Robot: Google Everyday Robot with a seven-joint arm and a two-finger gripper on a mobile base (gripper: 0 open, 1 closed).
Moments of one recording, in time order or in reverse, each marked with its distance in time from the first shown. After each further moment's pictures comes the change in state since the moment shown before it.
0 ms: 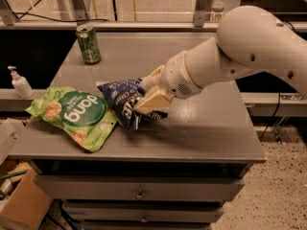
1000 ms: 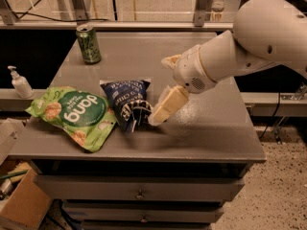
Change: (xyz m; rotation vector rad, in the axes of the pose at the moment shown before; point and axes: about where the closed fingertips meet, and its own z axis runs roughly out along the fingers) arm 0.011 -0.010 -0.022 0.008 0.019 0.015
